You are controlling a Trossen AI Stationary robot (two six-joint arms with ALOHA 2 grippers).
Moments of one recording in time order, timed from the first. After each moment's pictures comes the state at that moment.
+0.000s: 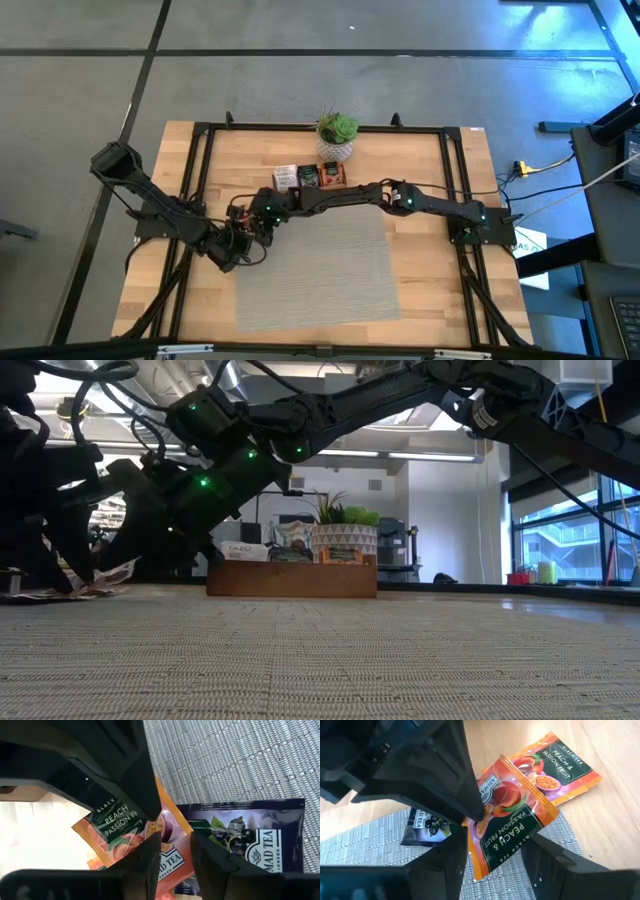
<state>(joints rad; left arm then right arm) -0.63 1.27 0.45 -0.57 -0.56 -0.30 0.00 2.69 2.32 -0.33 -0.16 0.30</state>
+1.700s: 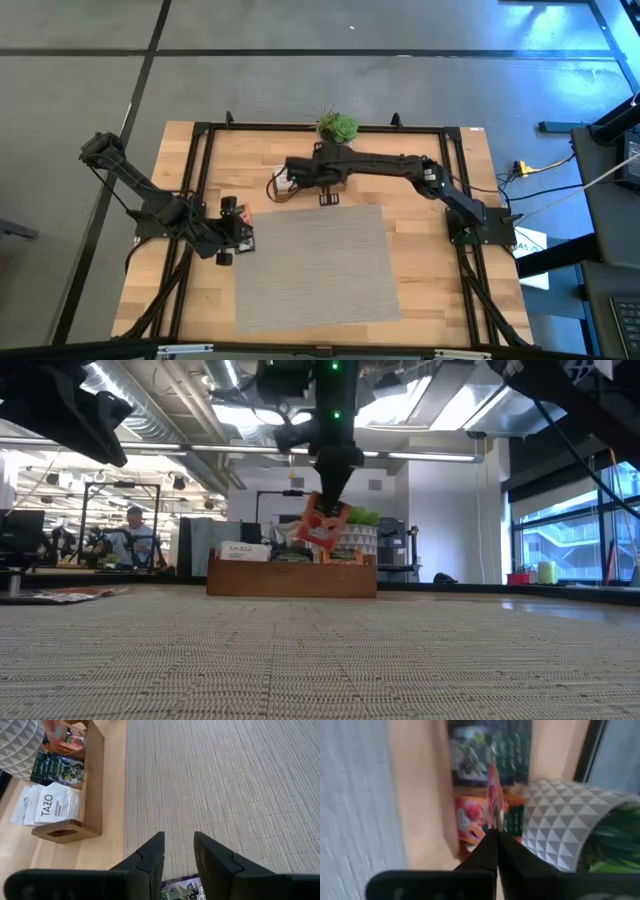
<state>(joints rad) -0.63 0.91 0.62 -0.65 -0.58 -0.41 -0.09 2.33 2.31 -1.43 0.40 -0.24</state>
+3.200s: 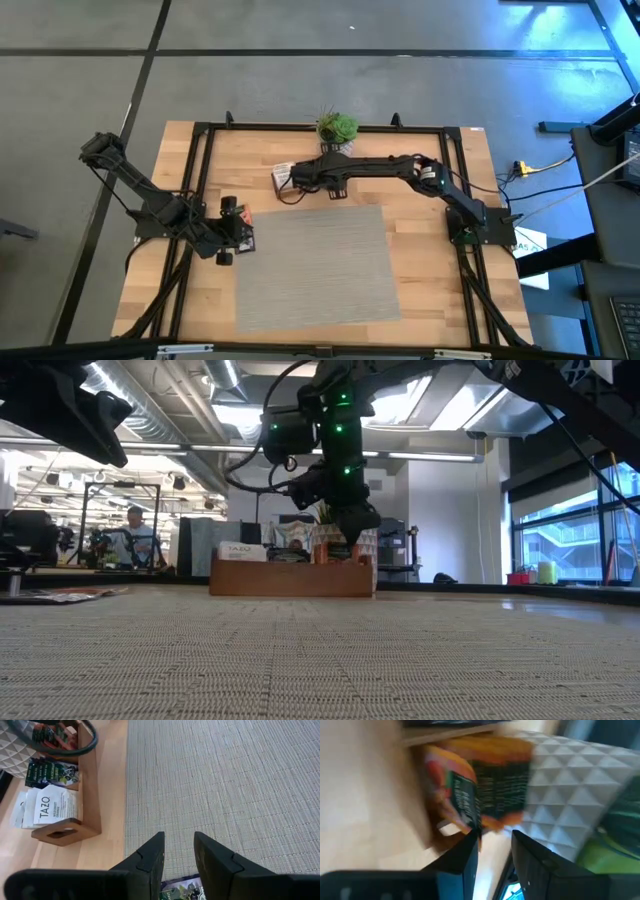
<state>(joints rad) -0.63 0.91 0.62 -0.65 -0.58 -0.41 -0.13 2.33 2.04 -1.31 0.69 -0.25</state>
